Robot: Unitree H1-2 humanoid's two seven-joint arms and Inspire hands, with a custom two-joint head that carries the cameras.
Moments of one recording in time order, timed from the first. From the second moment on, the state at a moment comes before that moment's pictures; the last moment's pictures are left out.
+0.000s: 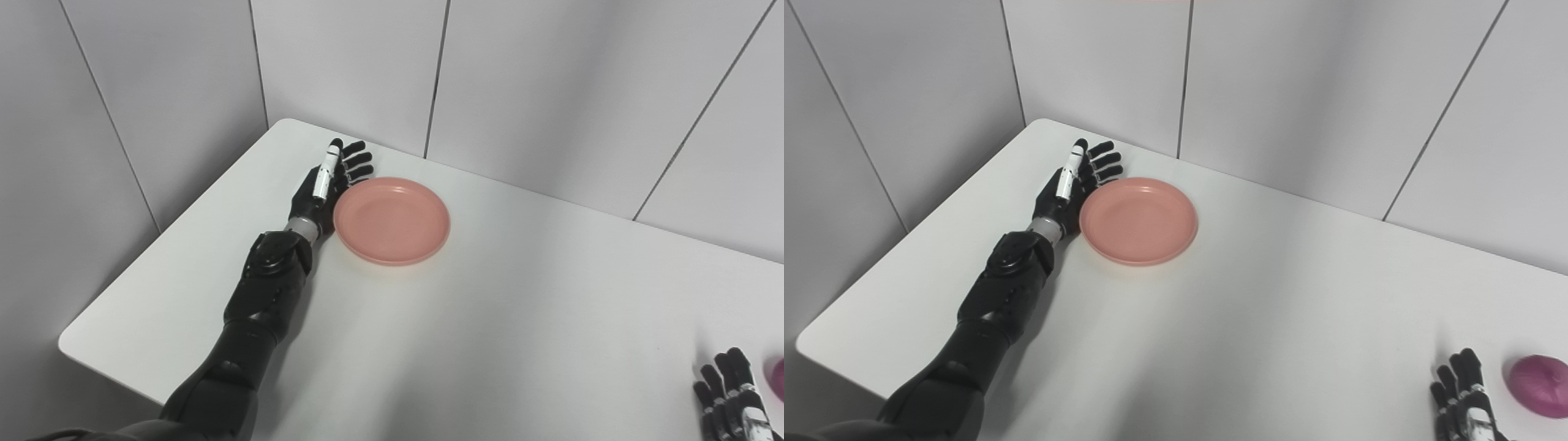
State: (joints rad) left arm -0.52 0.22 0.24 0.57 -0.33 -0.01 -0.12; right arm 0.08 -0.18 -0.09 -0.13 0.28 0.05 0.20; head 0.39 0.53
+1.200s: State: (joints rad) left arm -0.47 0.12 0.18 0.44 -0.29 0.06 -0.07; right arm 0.12 -0.13 -0.06 -0.18 0.23 0.05 0.14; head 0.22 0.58
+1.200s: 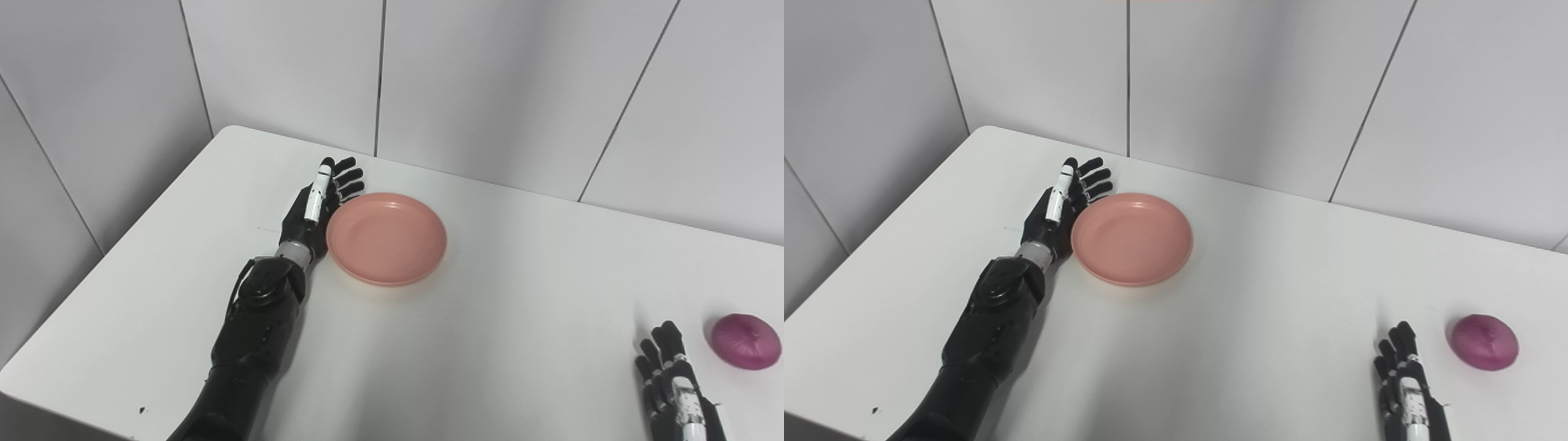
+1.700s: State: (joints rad) left arm -0.45 0.10 0.13 0.42 -0.25 0.05 -0.09; right arm 0.11 -0.13 -0.05 -0.17 0.21 0.04 0.14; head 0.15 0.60
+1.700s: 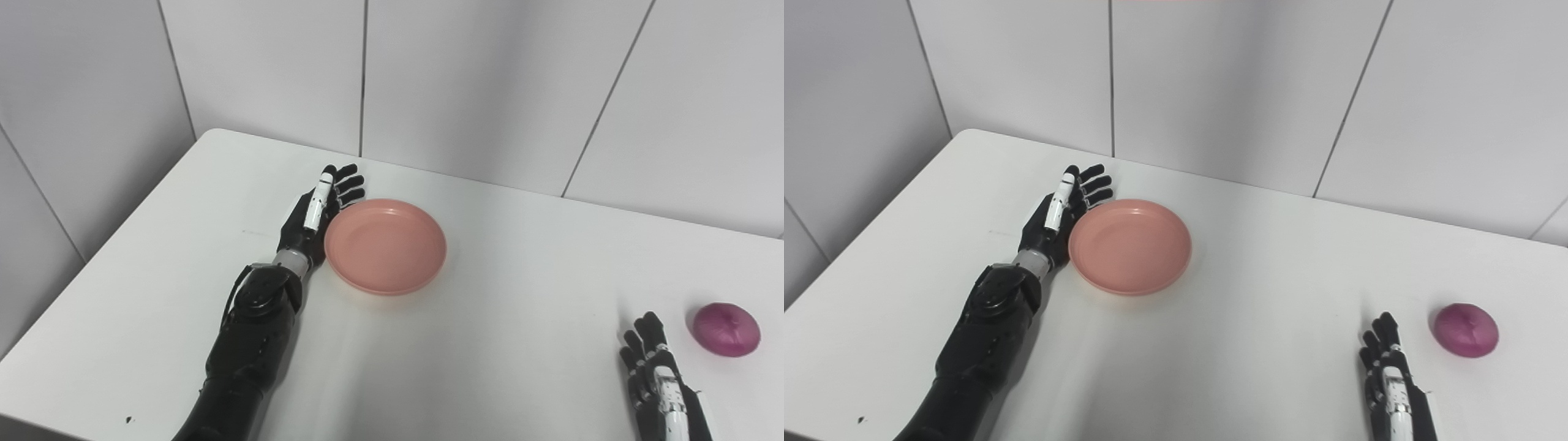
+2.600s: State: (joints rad) left arm -0.37 0.02 0.09 0.30 -0.23 0.07 -0.08; right arm 0.11 -0.12 -0.04 -0.17 0.18 0.04 0.13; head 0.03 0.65
